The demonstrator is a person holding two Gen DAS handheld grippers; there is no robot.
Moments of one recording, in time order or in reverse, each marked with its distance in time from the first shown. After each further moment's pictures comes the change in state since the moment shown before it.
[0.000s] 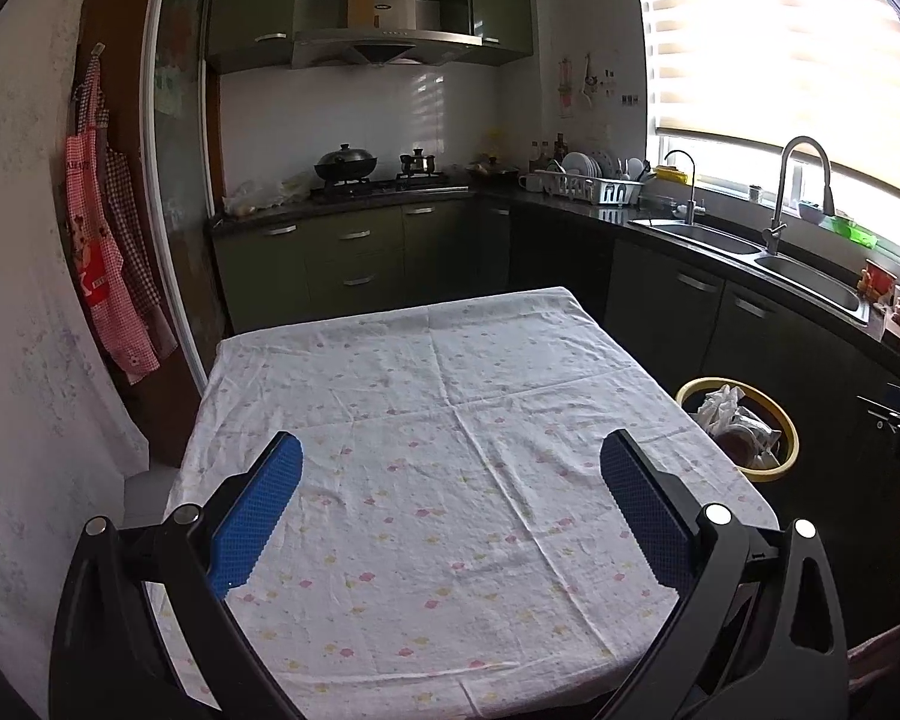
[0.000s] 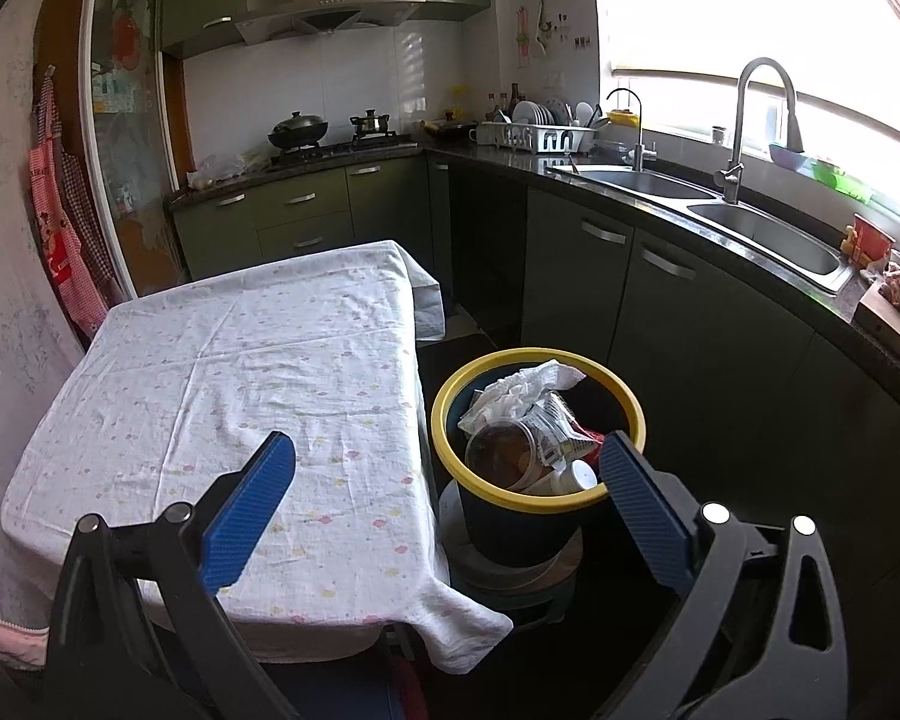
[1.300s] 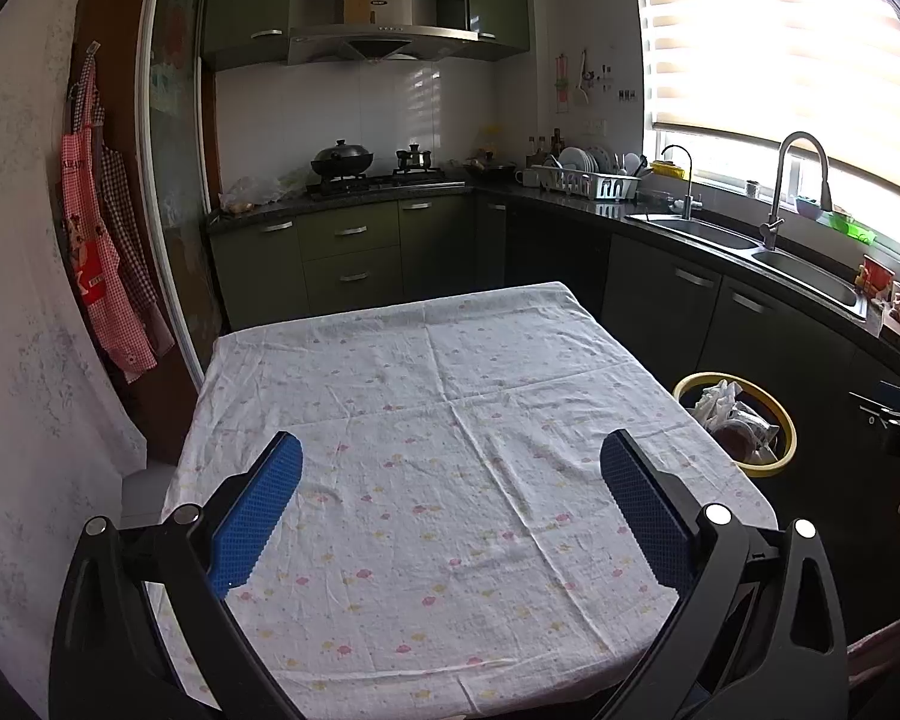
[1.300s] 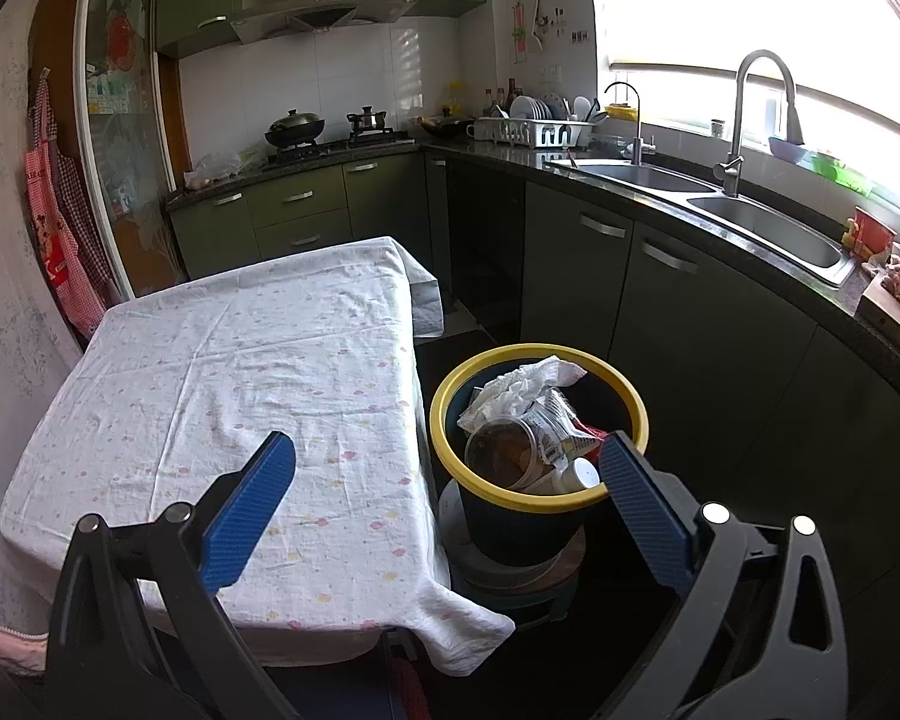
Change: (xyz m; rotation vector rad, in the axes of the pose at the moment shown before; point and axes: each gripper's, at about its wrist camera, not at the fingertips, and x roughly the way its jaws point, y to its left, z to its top) left arm 0.002 0.003 -0.003 0.004 0.010 -0.008; right arm 0.011 0.000 -0.003 0.011 0.009 -0.003
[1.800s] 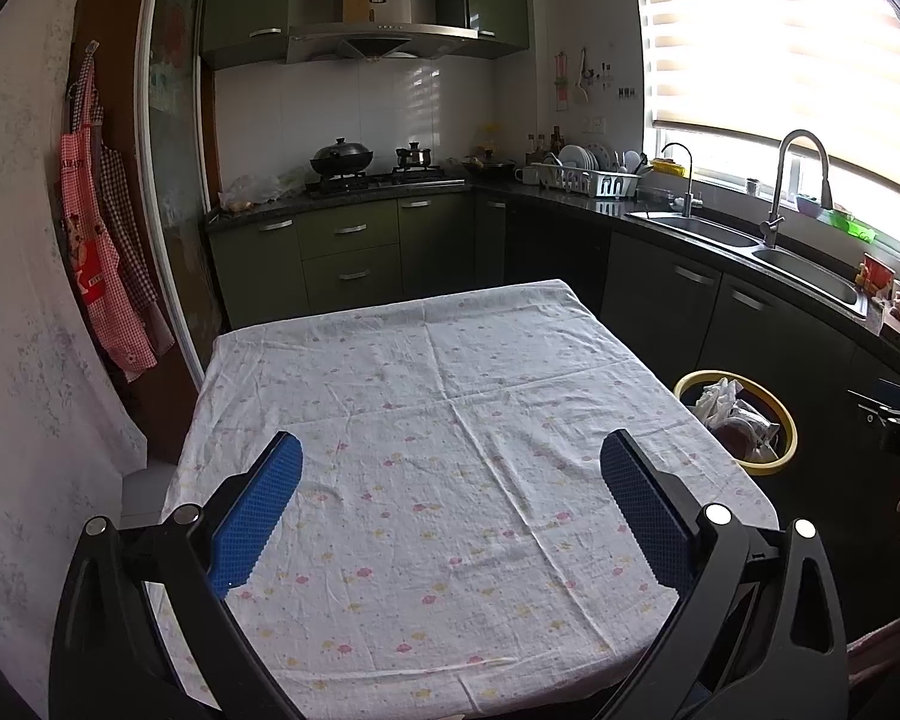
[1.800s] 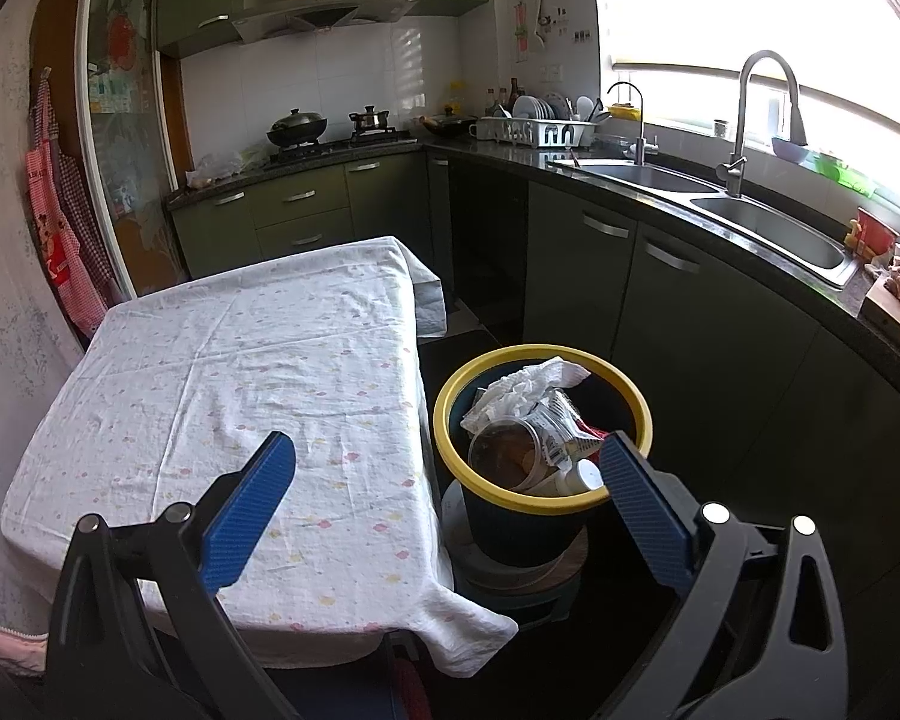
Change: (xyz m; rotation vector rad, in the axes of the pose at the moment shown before) left arm 0.001 0.000 0.000 0.001 0.005 0.001; right arm 0.003 0.003 0.000 -0.003 0.003 0.000
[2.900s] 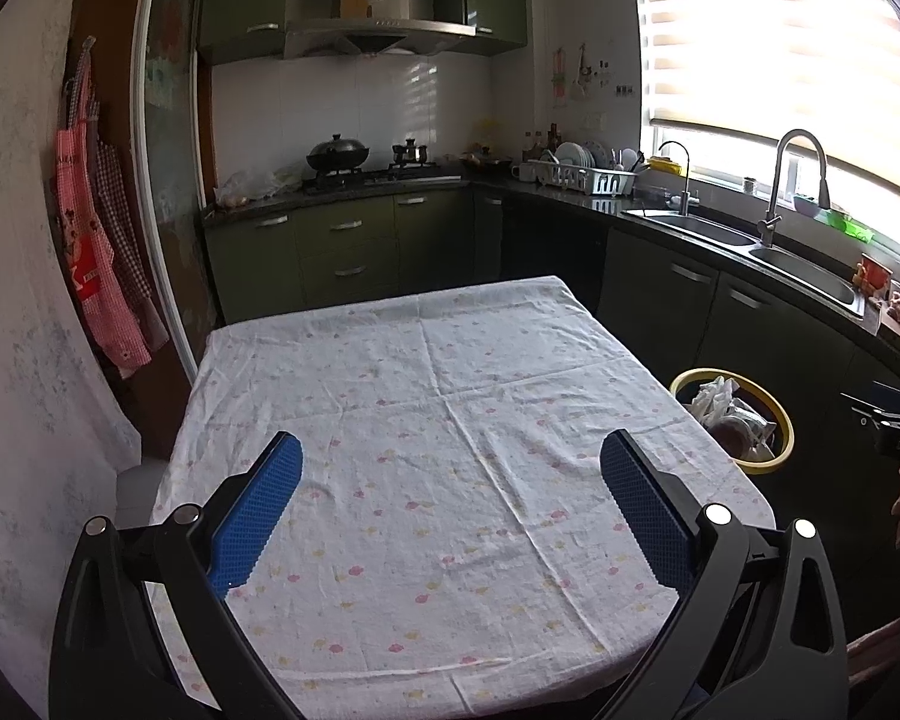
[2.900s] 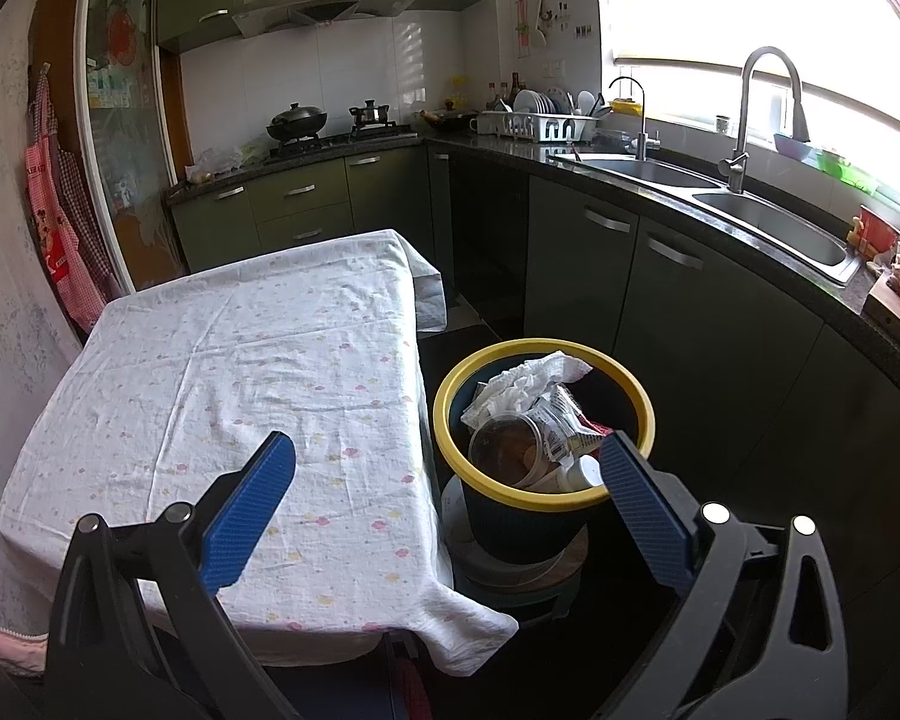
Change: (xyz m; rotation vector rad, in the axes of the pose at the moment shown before) left arm 0.003 -0.003 -0.003 0.003 -0.002 -0.009; right arm 0.005 0.002 -0.002 0.001 0.009 0.000
